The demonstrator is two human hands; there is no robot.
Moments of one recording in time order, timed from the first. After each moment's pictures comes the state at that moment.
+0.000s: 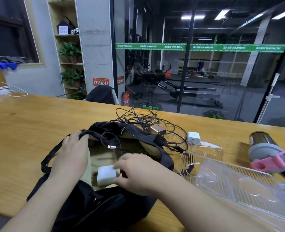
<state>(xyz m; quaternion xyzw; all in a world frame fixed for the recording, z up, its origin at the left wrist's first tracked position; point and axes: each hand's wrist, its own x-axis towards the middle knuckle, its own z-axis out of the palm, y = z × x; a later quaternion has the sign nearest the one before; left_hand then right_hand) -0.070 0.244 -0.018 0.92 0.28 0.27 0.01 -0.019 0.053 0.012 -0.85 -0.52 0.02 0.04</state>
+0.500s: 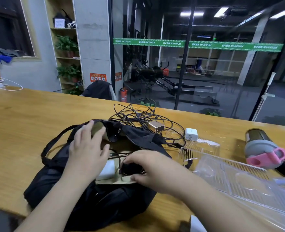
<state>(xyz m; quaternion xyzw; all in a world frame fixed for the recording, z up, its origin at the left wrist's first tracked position) -0.062 0.209 -0.030 0.93 0.21 0.30 0.08 -0.016 0.014 0.014 -0.82 -0.55 0.00 0.15</state>
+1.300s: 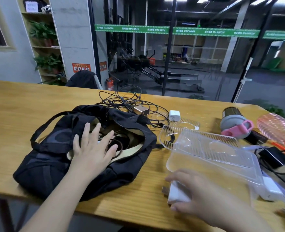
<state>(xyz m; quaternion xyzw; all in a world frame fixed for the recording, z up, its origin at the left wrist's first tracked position) -0.069 0.172 -0.073 0.97 0.16 0.19 0.05 -0.062 -0.123 -0.039 -0.91 -0.36 0.11 0.18</state>
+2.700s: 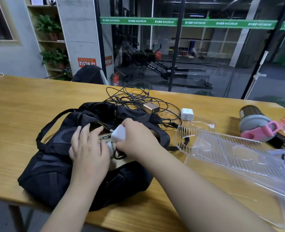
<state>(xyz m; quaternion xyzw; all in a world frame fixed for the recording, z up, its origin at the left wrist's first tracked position) -0.078 0.172 -0.065 0.87 0.24 0.36 0.24 -0.009 0.070 -0.007 -0.91 -0.34 -0.01 0.25</state>
